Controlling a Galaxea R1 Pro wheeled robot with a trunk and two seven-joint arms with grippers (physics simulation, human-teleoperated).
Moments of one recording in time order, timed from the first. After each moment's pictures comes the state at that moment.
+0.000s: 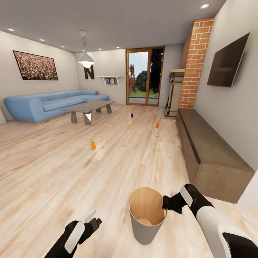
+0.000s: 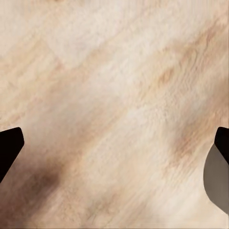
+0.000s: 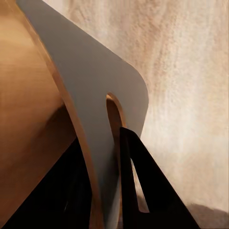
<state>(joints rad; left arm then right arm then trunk) -0.41 -0.05 0.01 -0.72 0.73 0.48 0.33 -0.81 -0.04 -0.19 -0.40 -0.22 0.97 0.10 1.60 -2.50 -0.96</state>
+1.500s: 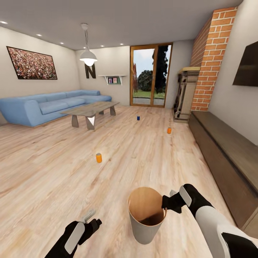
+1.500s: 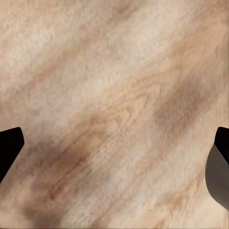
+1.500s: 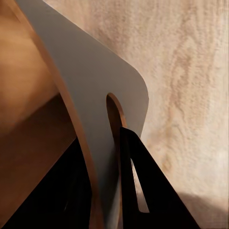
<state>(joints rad) -0.40 -0.05 0.01 -0.71 0.73 0.48 0.33 -0.81 -0.04 -0.19 -0.41 -0.22 0.97 0.10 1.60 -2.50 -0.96</state>
